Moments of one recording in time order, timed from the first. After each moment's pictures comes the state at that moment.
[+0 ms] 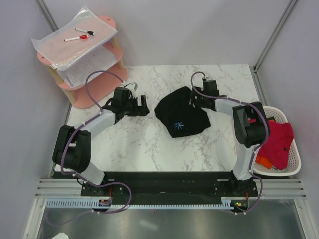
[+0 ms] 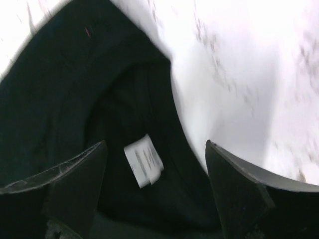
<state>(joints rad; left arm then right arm) -0.32 1.57 0.96 -0.10 0.18 -0.27 0.24 1.94 1.19 -0.02 -0.05 0.40</state>
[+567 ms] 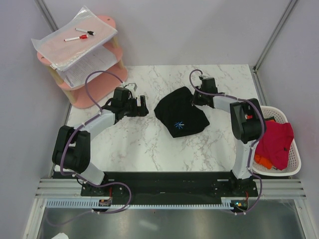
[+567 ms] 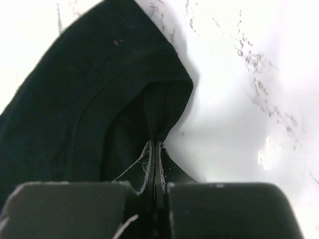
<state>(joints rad) -0.32 1.57 0.96 -0.13 0.16 -0.27 0.23 2.05 1.30 0.00 -0.18 0.40</state>
